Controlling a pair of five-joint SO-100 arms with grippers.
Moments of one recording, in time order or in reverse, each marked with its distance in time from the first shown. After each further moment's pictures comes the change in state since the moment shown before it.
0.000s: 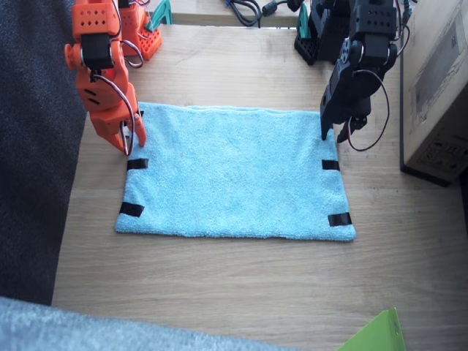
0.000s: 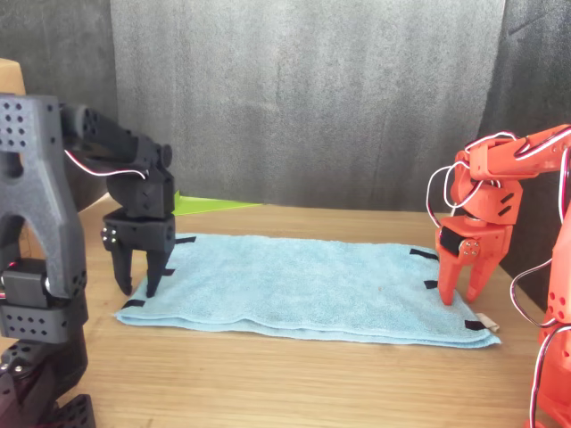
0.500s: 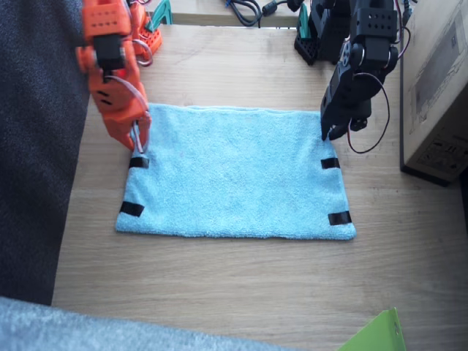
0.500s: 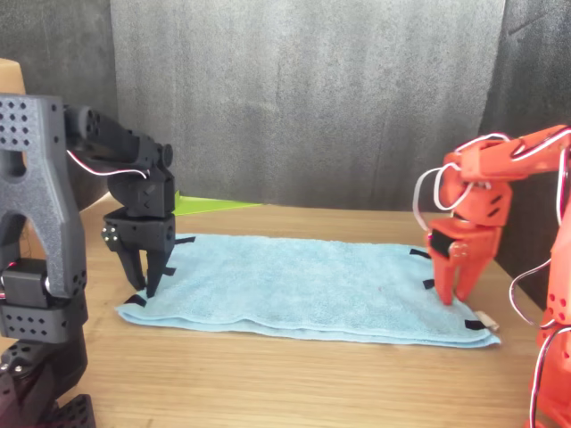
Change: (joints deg) arm 0 0.2 -1.6 -1.8 0.8 0.5; arm 1 2.5 -1.1 -0.1 0.0 -0.1
